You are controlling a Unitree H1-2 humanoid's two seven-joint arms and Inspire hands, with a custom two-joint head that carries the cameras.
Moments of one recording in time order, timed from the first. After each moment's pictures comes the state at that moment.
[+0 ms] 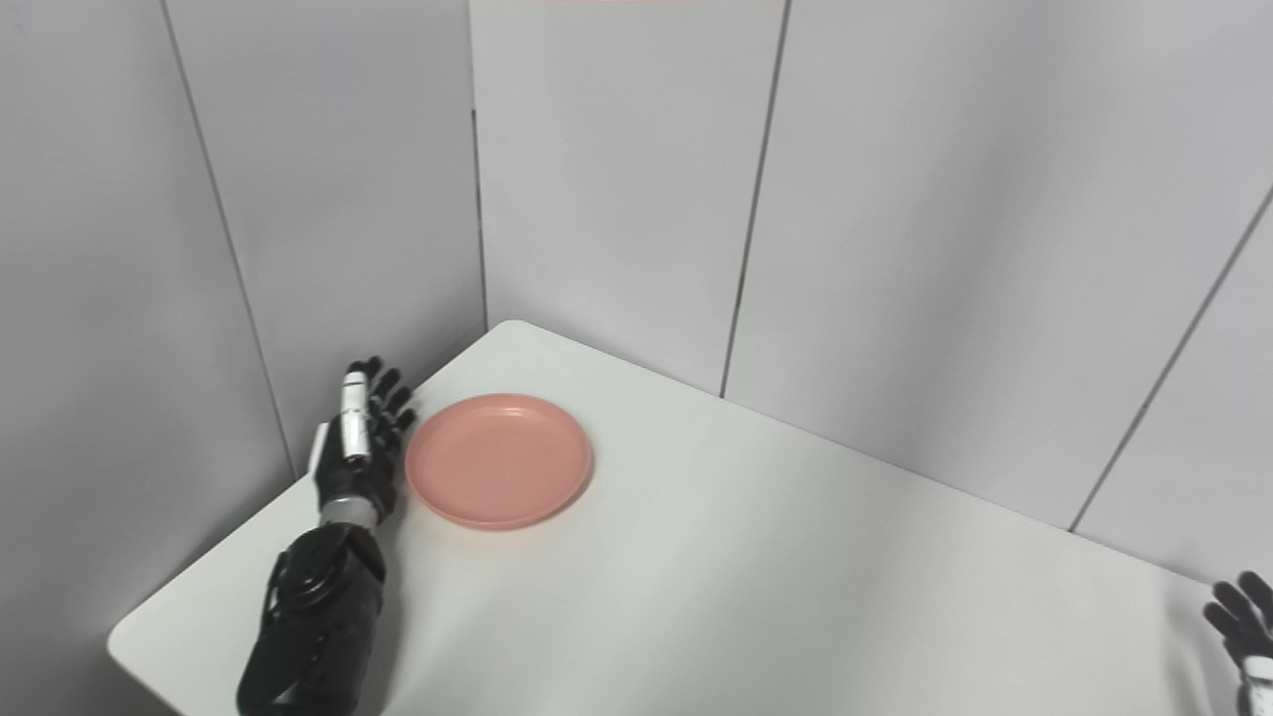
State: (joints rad) left arm -0.36 0.22 0.52 0.33 -0.39 0.02 0.16; right arm -0.50 -0.24 -0.17 0.69 0.09 -0.42 0.21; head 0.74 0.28
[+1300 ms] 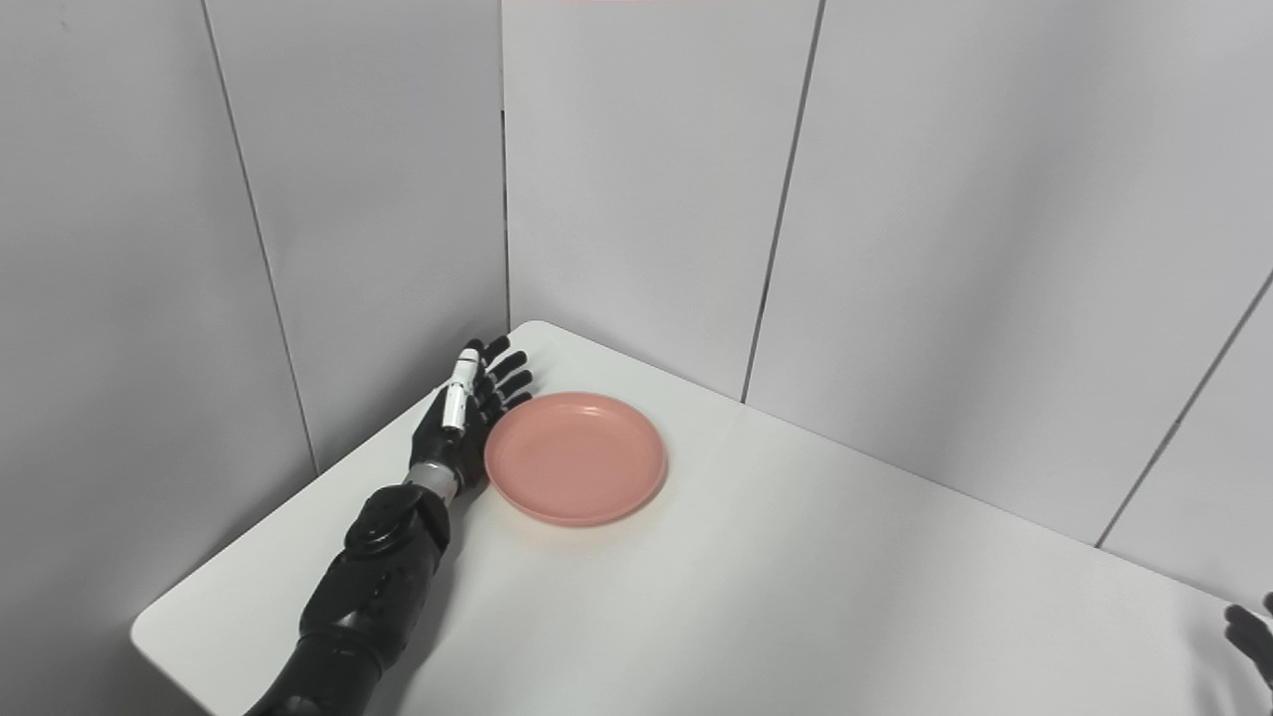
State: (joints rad) left arm -0.50 0.30 0.40 0.60 -0.41 -0.02 -0.08; right arm -0.49 -0.24 -0.17 0.67 0.09 -0.42 0.20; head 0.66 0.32
